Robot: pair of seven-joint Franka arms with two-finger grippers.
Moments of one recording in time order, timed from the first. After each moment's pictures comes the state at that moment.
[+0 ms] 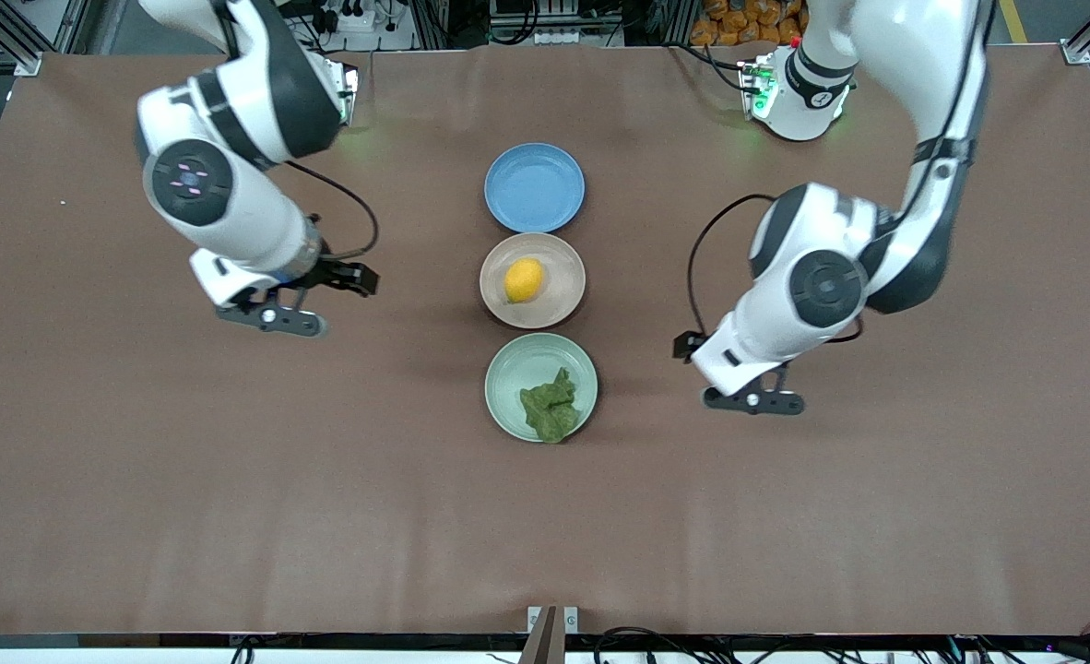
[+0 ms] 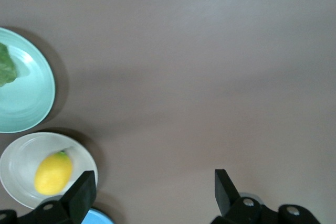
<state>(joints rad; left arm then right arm) -0.42 0.50 -0.01 -1.54 -0.07 1.98 -0.31 0.31 0.20 0.11 -1.73 0.02 1.76 0.63</state>
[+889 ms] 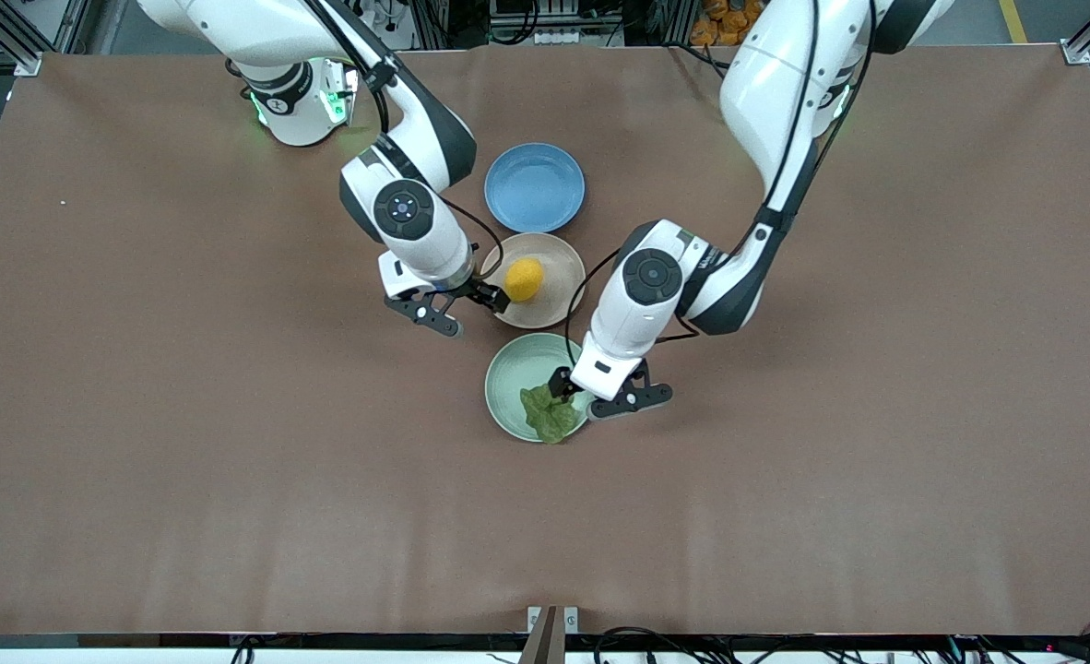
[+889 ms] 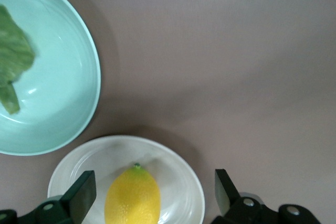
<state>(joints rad) -0.64 0.78 -0.01 -1.48 -0.07 2.53 -0.90 0.39 0.42 0.30 -1.93 0.02 2.30 1.16</state>
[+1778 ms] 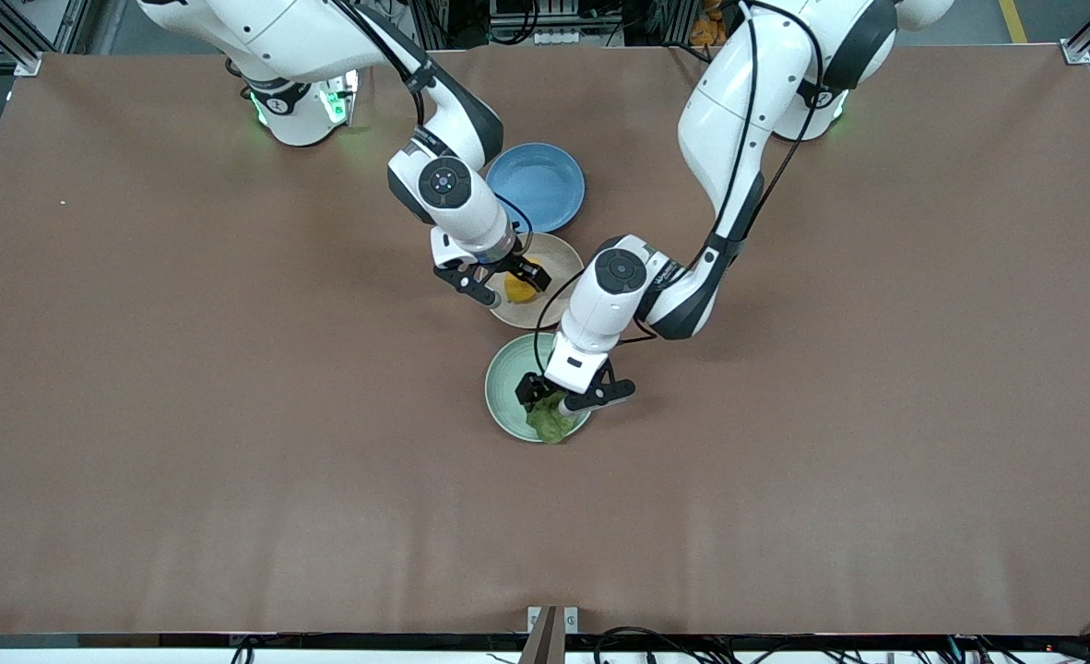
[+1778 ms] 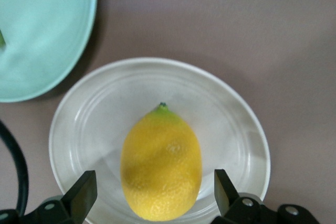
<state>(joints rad) -0.70 0.93 -0.01 -1.45 -0.07 2.80 -1.02 0.41 0.51 0.41 -2.04 0.01 2.62 1.35</state>
